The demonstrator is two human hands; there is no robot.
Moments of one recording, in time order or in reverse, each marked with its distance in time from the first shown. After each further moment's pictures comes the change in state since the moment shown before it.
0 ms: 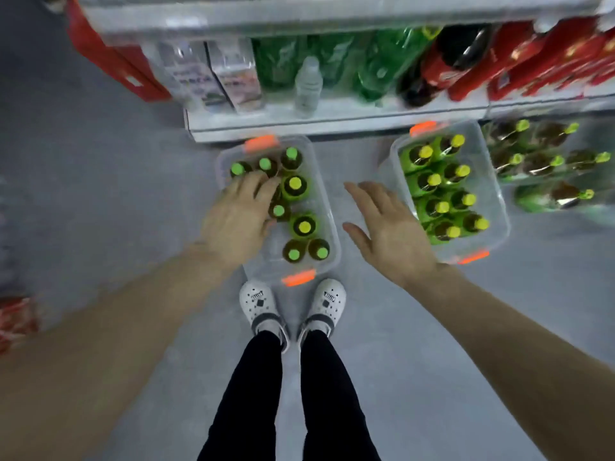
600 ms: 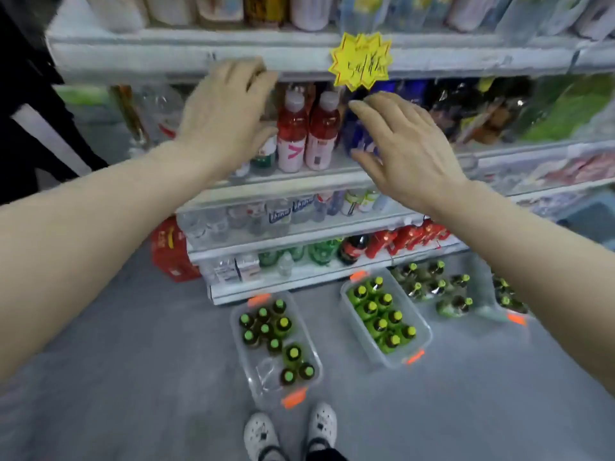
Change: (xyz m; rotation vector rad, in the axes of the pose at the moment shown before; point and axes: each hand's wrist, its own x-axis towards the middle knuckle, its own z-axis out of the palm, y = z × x) left_hand 0.039 0.093 -0.552 0.265 0.587 0.268; right_hand 0.077 -0.146 -0.502 -0.511 0.510 -0.136
